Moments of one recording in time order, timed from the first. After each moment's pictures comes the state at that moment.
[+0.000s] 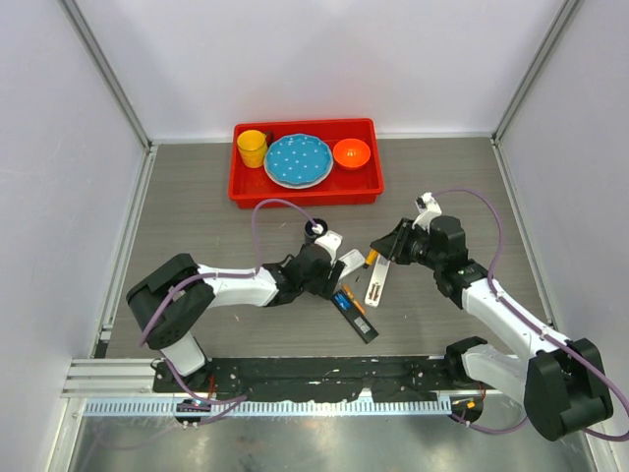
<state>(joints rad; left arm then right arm) -0.95 1.66 0.78 0.10 -0.24 -0.32 0.31 1.02 0.51 0.09 -0.35 0.58</state>
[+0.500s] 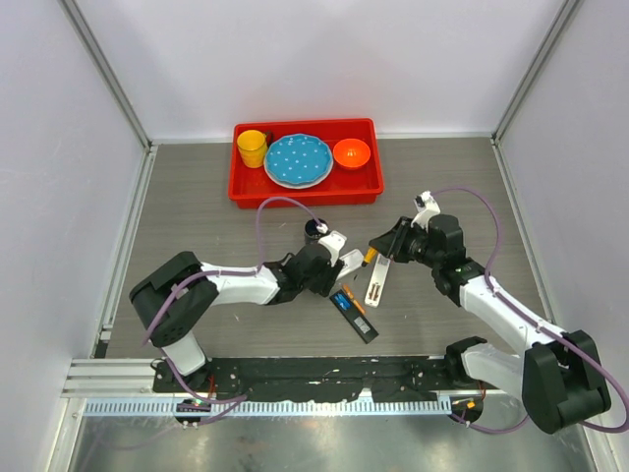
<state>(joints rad) -0.95 1.69 0.79 0.15 -0.19 -0.23 0.31 1.06 0.51 0.14 -0.35 0.59</state>
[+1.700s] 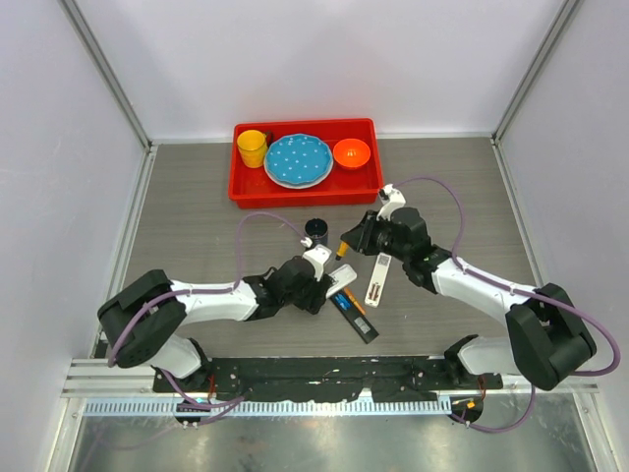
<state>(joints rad) -0.97 1.49 0.61 0.11 -0.13 -0.32 0.54 1.30 0.63 0.28 -0.18 0.59</state>
